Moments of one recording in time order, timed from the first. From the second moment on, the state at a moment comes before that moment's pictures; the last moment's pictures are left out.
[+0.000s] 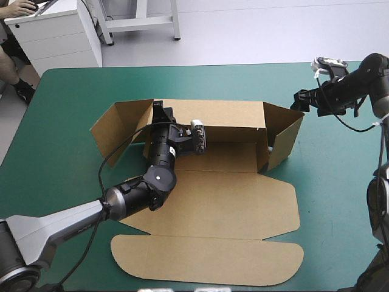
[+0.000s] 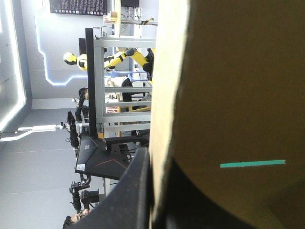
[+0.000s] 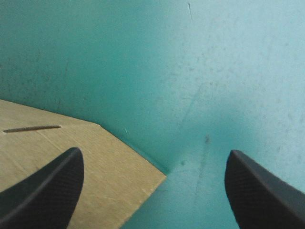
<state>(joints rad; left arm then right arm) -0.89 1.58 -1.03 1.70 0.80 -0.59 -0.13 1.85 -1.81 0.43 1.24 -0.30</state>
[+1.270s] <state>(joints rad) -0.89 1.58 -1.05 1.70 0.77 -0.59 -0.13 1.70 -1.57 0.44 1.24 -0.35</state>
